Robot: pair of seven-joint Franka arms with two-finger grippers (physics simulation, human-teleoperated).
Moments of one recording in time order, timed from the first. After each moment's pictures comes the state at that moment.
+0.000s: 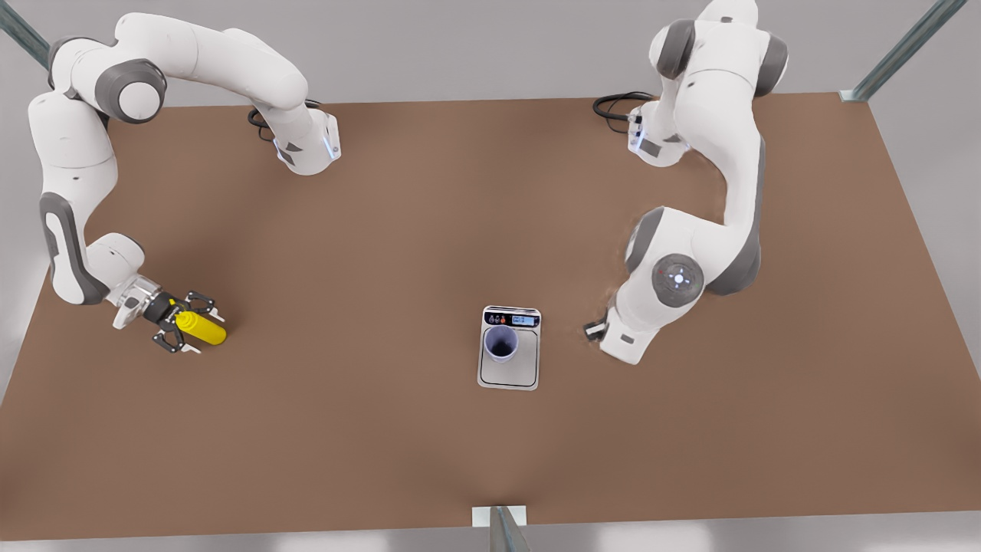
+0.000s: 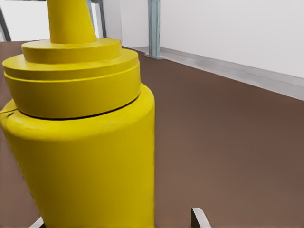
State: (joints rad) left arm -0.46 0.56 0.20 -1.20 -0.14 1.67 -0.52; right arm -0.73 0.71 0.12 -1.92 1.17 1.99 -2.57
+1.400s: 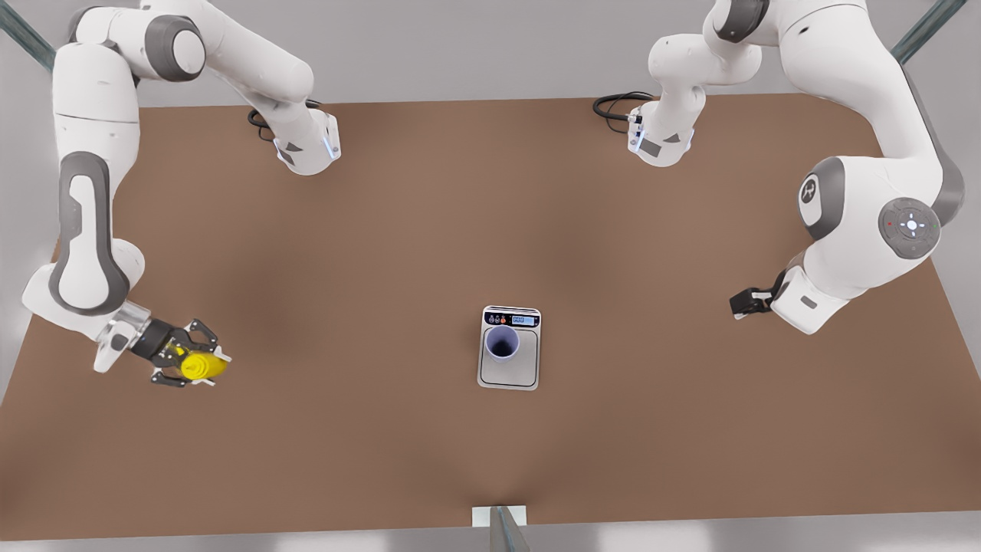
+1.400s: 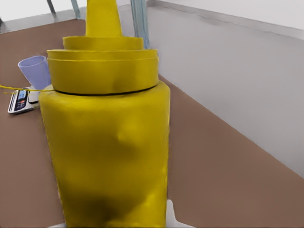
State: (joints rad) left arm -0.06 0.31 -0.02 -1.36 0.01 1.66 -0.11; right arm -0.37 0.43 0.16 -1.79 0.94 2.18 -1.81
